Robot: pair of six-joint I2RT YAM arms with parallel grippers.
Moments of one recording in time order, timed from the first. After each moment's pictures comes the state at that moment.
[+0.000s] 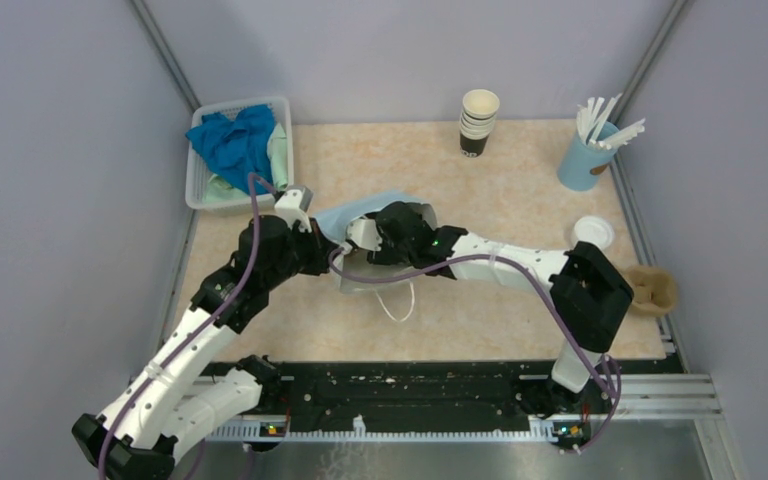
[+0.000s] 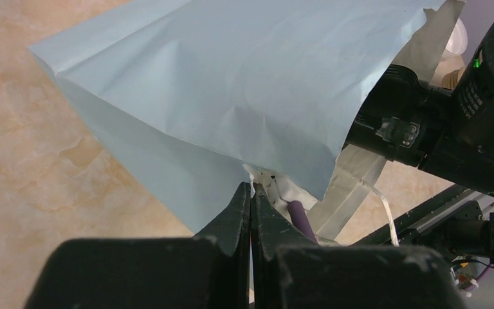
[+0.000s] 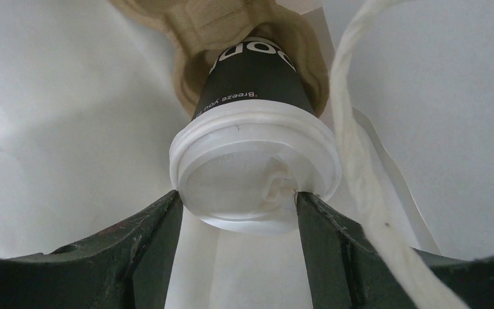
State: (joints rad) left arm -0.54 0.80 0.86 -0.49 0.05 -0.45; right arm 0.95 1.72 1.23 -0.23 0.29 -0.73
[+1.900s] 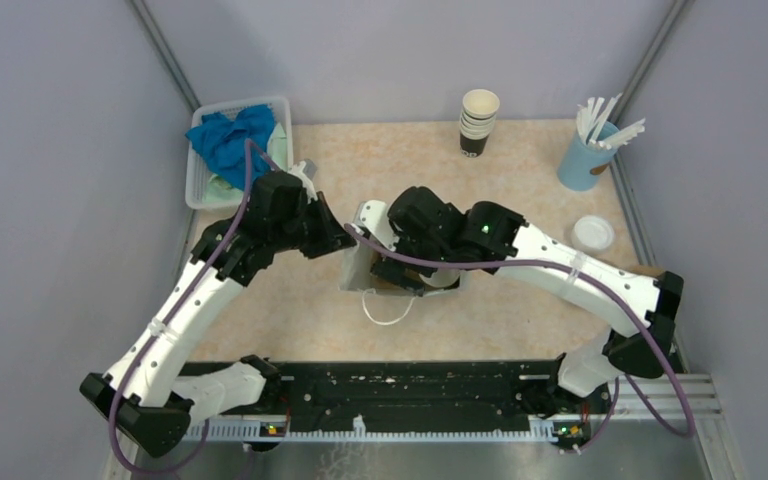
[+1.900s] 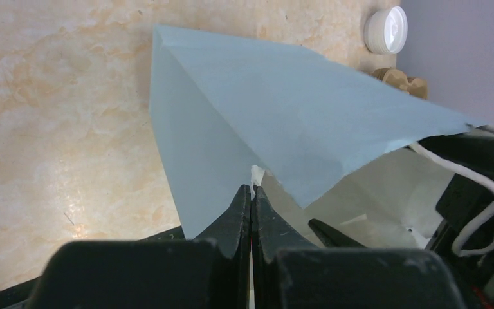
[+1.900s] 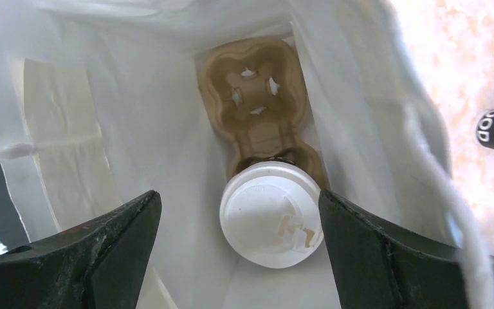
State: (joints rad) left arm -0.54 1.06 1.26 -0.86 0.17 -0.78; right arm 1.11 1.51 1.66 -1.03 0.18 -0.26
